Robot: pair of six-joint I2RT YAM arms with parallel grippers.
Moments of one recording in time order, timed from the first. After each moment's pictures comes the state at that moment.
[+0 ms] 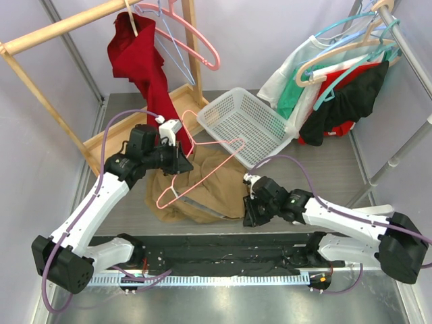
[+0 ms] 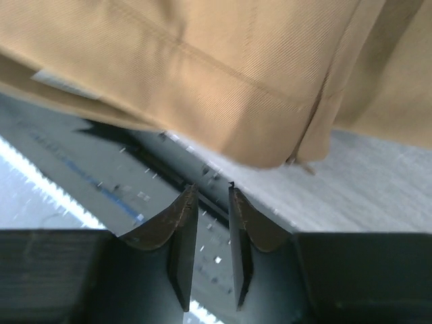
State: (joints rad) left arm -0.41 1.11 1.04 -0.59 0.45 -0.30; right arm 0.90 1.06 0.58 -0.47 -0.17 0.55
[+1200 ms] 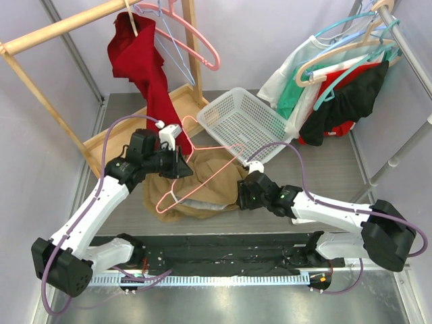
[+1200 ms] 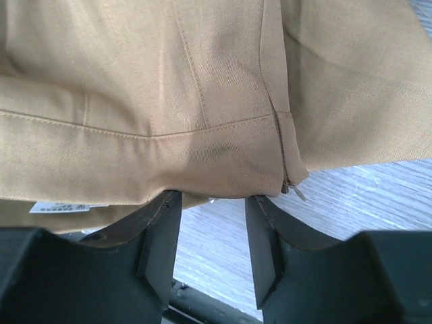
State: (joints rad) left arm -0.41 1.09 0.99 -0.59 0.47 -0.32; right arm 0.90 1.21 0.61 -0.24 0.18 0.57
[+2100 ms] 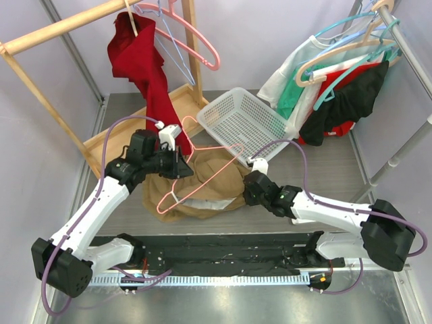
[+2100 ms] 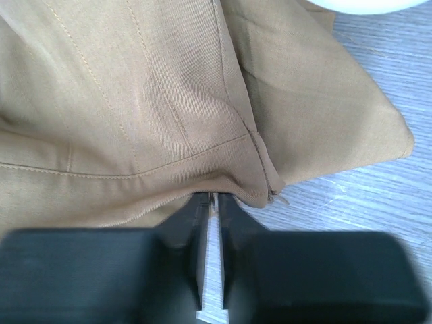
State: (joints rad) left arm -0.41 1.08 0.98 -0.57 0.47 -0.34; right arm 0.90 1.22 0.61 -0.21 0.33 0.63
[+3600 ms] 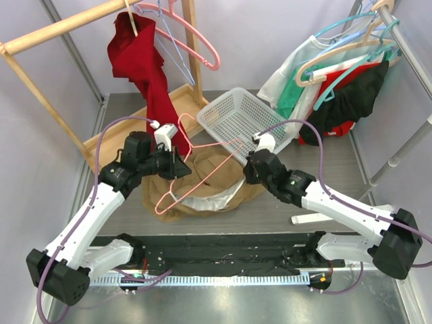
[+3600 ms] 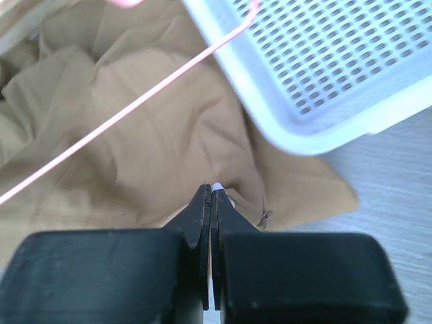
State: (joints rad) left arm -0.41 1.02 0.97 -0.57 0.45 -0.34; right arm 0.85 1.15 0.85 -0.33 0.38 0.55
